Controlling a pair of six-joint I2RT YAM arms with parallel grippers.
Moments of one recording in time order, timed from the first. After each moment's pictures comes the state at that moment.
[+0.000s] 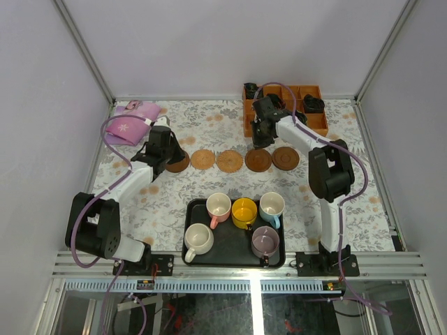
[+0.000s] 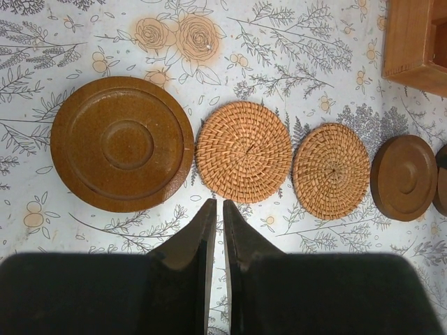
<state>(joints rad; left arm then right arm) -0.24 1.43 0.88 -0.10 -0.02 -0.53 0.44 2.12 1.71 -0.69 -0.03 0.29</state>
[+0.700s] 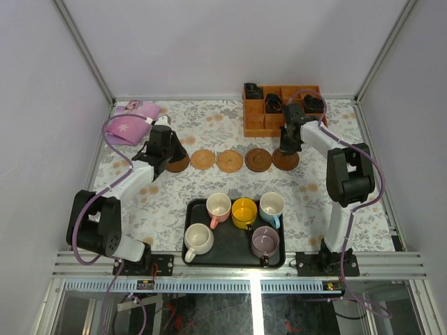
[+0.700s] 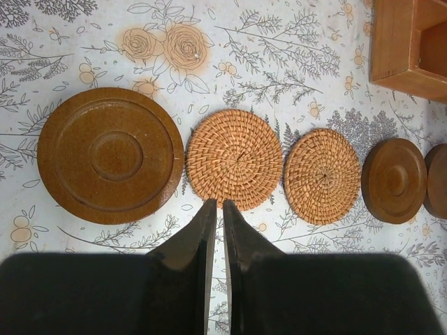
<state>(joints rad) -0.24 1.45 0.88 -0.06 -0.01 -0.53 0.25 1.97 1.47 -0.65 0.07 0.32</state>
